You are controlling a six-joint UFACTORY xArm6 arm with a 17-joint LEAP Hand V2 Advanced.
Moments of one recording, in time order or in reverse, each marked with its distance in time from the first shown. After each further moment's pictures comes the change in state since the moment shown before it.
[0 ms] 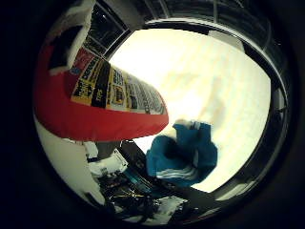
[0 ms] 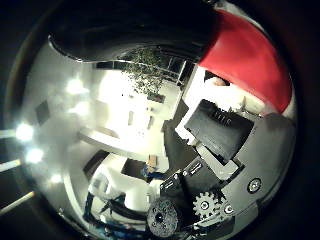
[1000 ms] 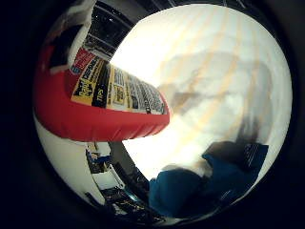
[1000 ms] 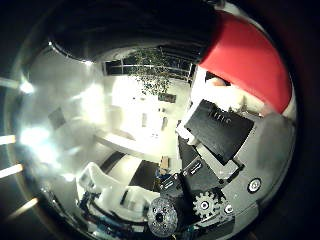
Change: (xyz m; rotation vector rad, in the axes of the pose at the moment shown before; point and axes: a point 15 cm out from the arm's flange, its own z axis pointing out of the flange) arm 0.139 0.051 0.134 -0.050 -0.091 0.083
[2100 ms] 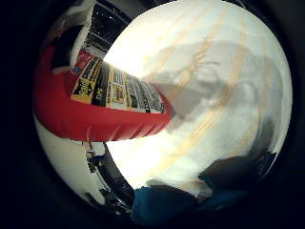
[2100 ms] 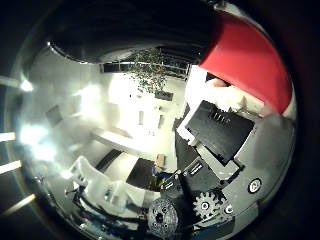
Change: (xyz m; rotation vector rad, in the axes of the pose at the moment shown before) arm 0.033 0.010 0.023 -0.005 0.037 -0.042
